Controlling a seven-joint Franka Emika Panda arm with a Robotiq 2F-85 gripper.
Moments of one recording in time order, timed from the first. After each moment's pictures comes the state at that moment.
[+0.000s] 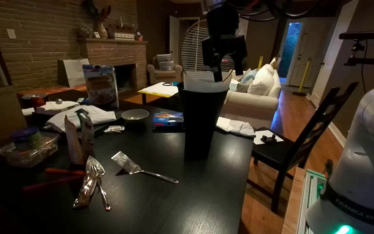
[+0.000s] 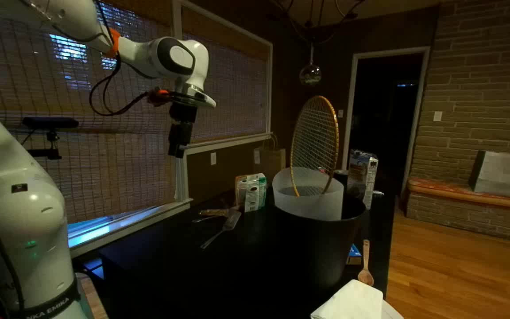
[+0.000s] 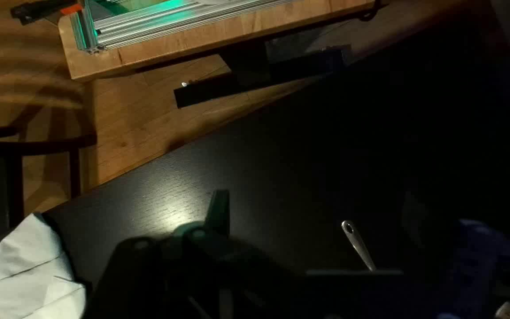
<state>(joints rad) 0.00 -0.44 0.12 -2.22 0.04 1.51 0.36</state>
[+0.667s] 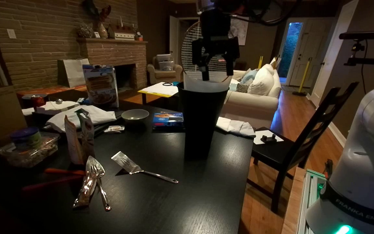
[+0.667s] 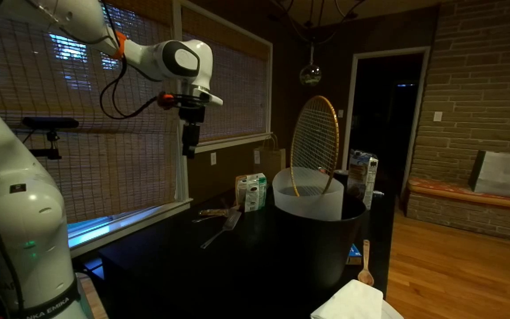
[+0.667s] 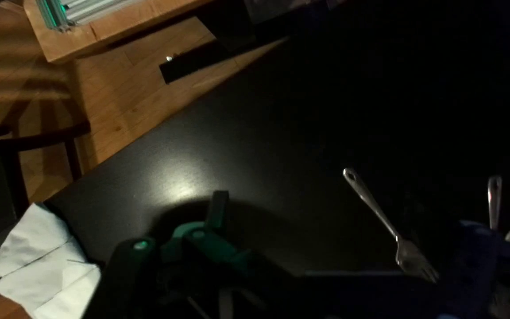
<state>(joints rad) -0.02 -0.41 0.12 -2.21 0.03 1.64 0.47</state>
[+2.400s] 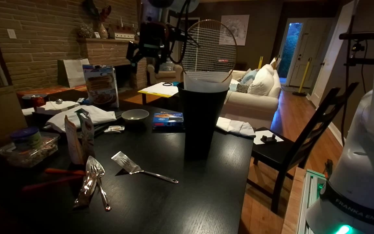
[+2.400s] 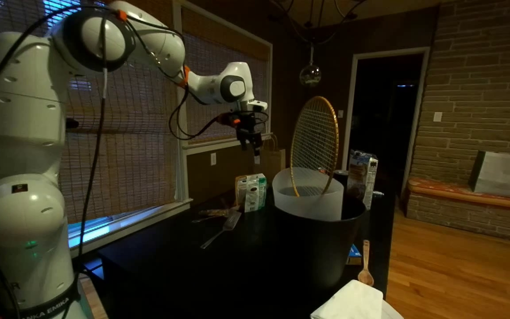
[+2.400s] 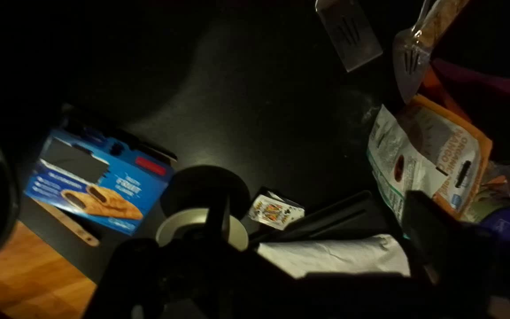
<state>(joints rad) 0.00 0.18 0.10 -1.73 -0.05 2.17 0.33</state>
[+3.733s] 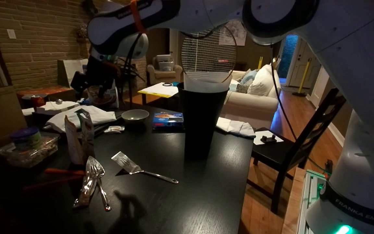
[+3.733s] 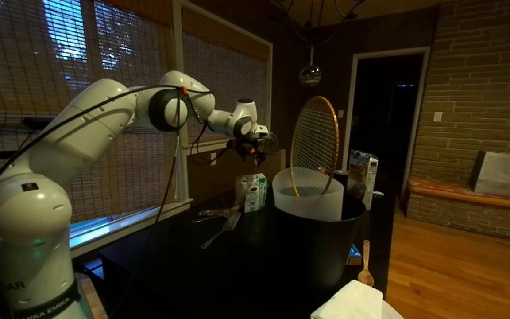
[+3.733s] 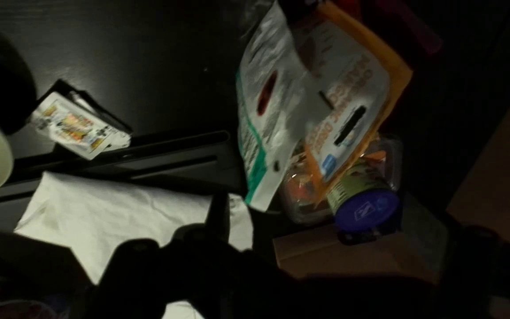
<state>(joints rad) 0.12 0.74 0.15 -1.20 0.06 2.39 0.02</state>
